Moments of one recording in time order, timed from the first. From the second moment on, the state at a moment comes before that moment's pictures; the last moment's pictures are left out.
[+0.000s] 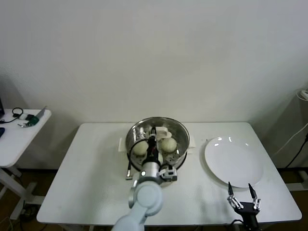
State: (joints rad) left arm 1.04 -1.53 0.05 -1.81 1.58 0.57 0.23; right arm -1.68 1.33 0.65 1.71 0.36 0.42 -0.04
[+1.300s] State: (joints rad) left arm 1.05 -1.48 0.04 -1.84 1.49 0.55 0.17; right arm -1.68 1.34 0.65 1.71 0.35 0.40 -0.06
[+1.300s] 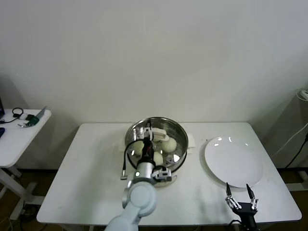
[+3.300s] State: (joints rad) left arm 1.56 -1.35 -0.62 -1.90 -0.14 -0.11 -0.04; right arm -1.70 1.34 0.65 1.80 0.27 0.33 -0.03
